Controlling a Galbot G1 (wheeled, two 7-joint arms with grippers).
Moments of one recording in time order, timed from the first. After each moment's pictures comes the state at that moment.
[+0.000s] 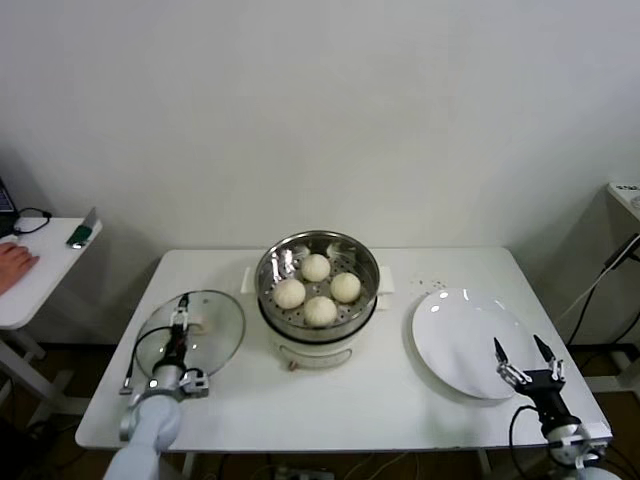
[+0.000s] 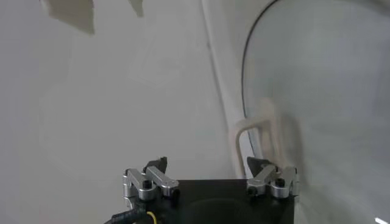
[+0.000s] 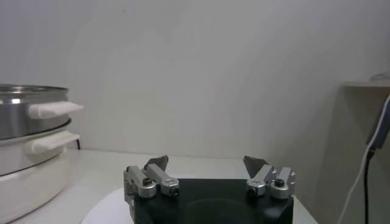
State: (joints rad) left arm 1.08 -1.28 -0.52 -1.30 1.49 0.12 -0.18; right arm -1.53 1.13 0.74 1.69 0.44 0.19 -0.16
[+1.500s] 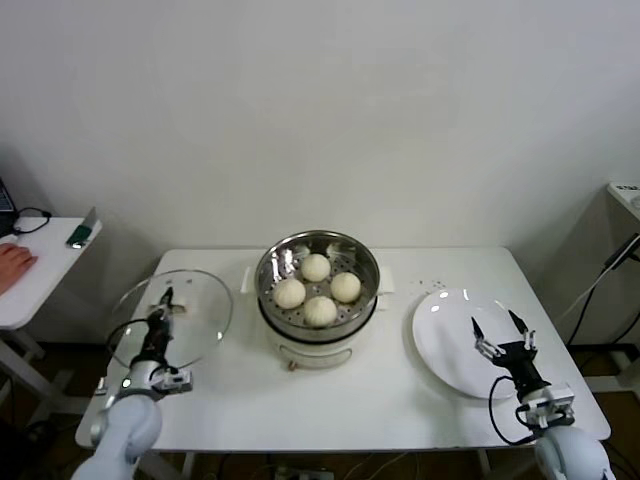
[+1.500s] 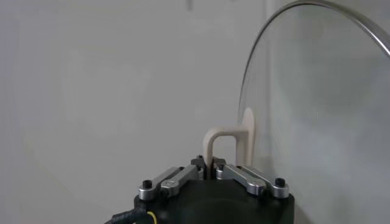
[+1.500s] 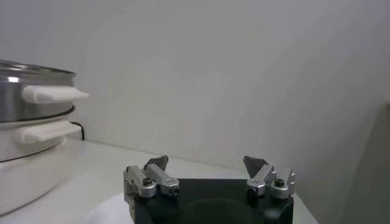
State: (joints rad) left arm 1.22 -1.17 -0.53 -1.59 1.24 0.17 -0.15; right arm -1.34 1.09 0.62 1.57 0.33 0.17 -0.14
